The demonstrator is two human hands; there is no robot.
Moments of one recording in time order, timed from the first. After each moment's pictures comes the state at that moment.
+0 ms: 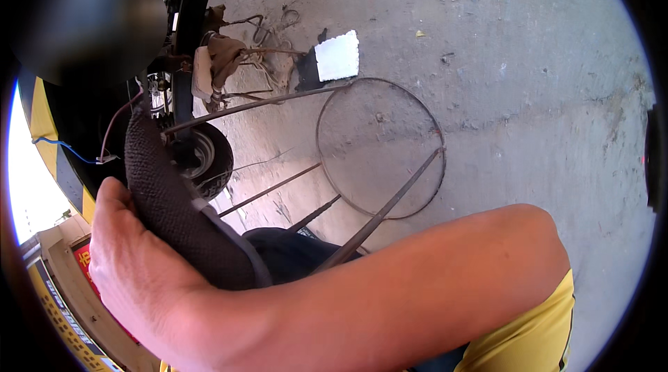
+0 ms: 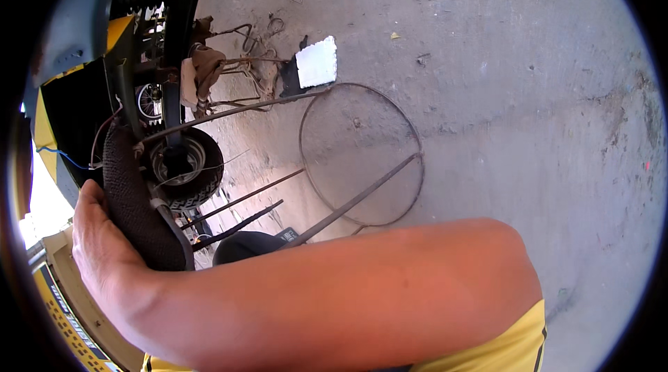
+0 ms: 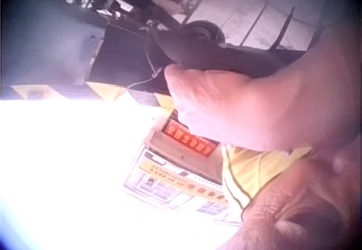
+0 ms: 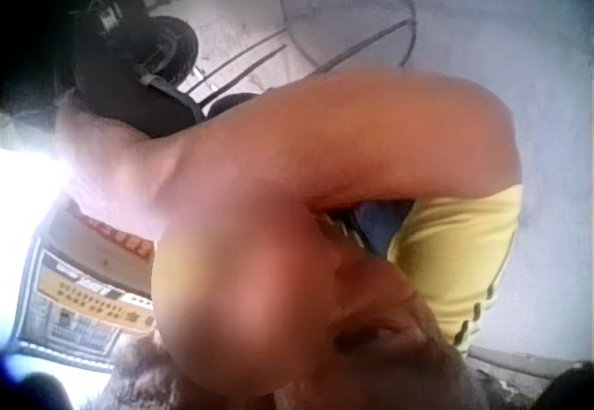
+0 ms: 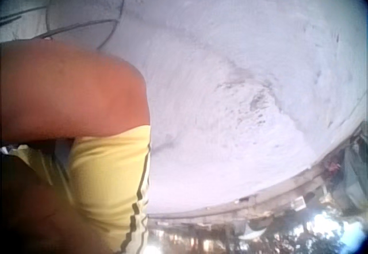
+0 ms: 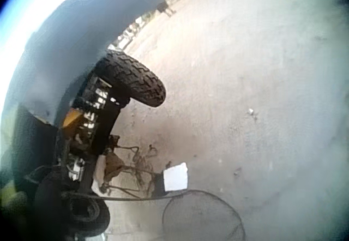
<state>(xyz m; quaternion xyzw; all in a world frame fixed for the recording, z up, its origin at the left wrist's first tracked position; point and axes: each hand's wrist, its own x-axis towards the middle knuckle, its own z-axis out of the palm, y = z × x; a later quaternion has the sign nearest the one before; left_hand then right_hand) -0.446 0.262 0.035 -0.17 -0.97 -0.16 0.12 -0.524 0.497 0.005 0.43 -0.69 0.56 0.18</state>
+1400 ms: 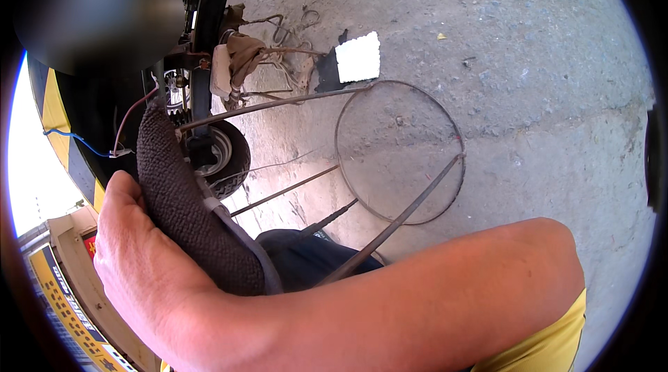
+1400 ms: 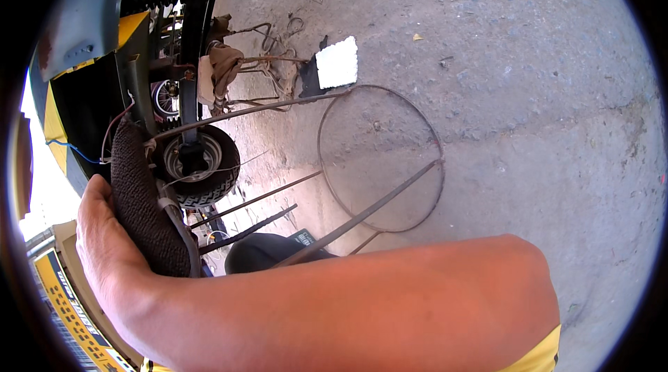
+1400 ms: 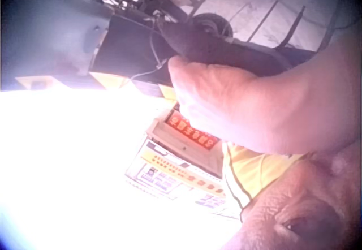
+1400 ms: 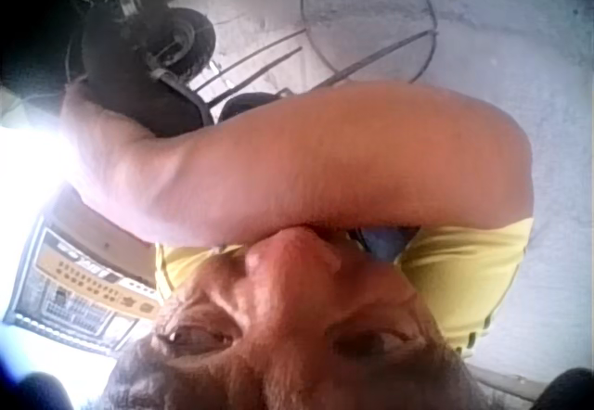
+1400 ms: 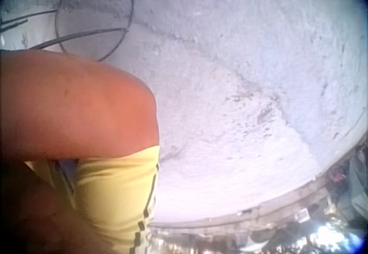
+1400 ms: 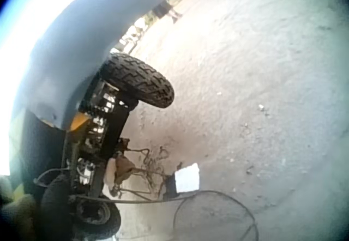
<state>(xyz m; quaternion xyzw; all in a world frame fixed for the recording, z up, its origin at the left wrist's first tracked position) -0.453 0.257 0.054 -0.19 -0.97 -0.12 0.10 -0.518 0.499 0.015 0.44 -0.66 0.57 0.20</state>
